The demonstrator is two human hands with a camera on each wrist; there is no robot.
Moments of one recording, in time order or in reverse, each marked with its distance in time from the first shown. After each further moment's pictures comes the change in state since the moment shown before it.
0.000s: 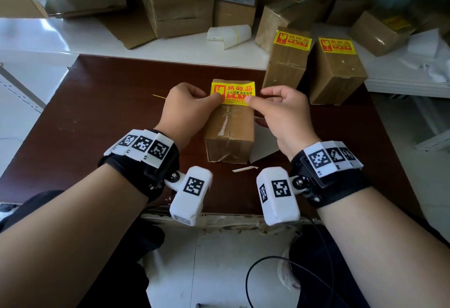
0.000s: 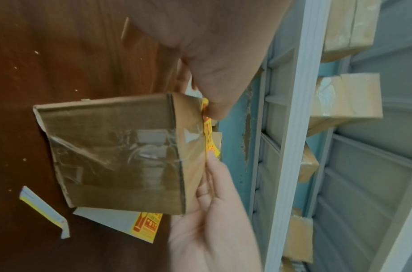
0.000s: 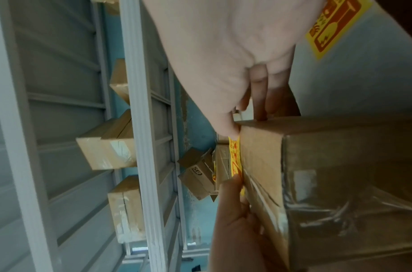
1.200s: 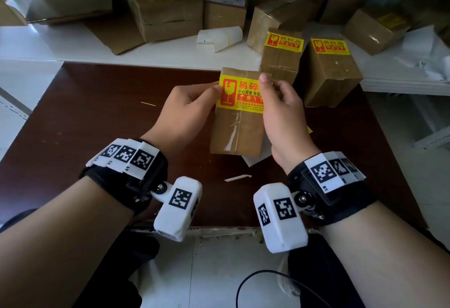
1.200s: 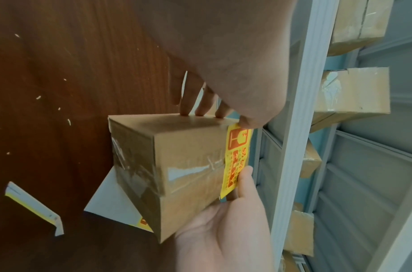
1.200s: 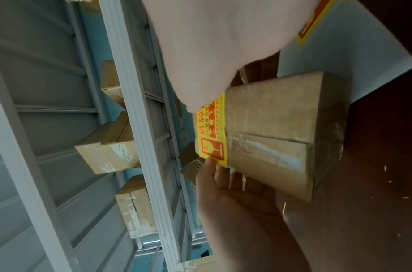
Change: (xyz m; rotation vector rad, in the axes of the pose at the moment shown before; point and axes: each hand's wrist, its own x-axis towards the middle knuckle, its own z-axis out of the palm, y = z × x) left_hand 0.006 0.005 0.011 -0.133 -0.301 0.316; right_hand -0.003 -0.009 -0.005 0.132 -0.005 -0.027
